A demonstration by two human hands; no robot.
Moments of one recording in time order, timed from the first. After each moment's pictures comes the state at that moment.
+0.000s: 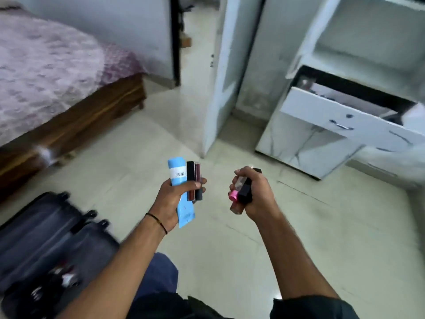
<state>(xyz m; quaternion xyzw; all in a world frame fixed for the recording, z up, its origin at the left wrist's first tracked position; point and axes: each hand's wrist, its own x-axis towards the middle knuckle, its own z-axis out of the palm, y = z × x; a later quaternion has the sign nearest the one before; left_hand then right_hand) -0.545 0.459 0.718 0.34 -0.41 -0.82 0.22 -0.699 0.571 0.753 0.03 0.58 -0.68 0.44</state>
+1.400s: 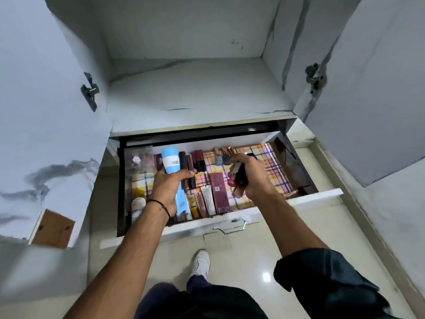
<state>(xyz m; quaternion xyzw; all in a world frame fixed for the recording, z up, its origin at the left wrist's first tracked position) -1.509 0.370 0.705 0.32 -0.57 -0.76 -0.02 -1.571 0.558 0.730 0.22 0.64 -0.71 0.17</state>
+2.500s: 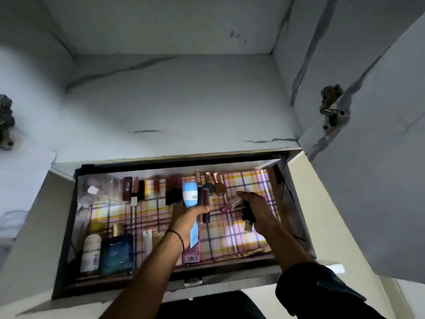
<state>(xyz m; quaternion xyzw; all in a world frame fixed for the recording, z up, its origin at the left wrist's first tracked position) -1.627 0.480 0.638 0.40 -0.51 -0.75 -0.10 -1.705 0.660 0.624 0.28 0.65 -0.64 0.30</state>
